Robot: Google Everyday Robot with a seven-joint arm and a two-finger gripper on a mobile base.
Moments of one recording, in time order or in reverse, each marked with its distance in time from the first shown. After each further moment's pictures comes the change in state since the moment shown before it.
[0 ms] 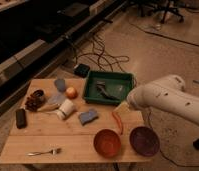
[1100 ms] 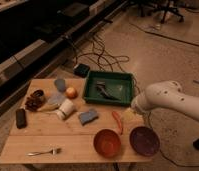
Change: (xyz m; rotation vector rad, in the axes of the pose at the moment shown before) arm 0.052 -0.017 0.066 -0.112 0.071 0.010
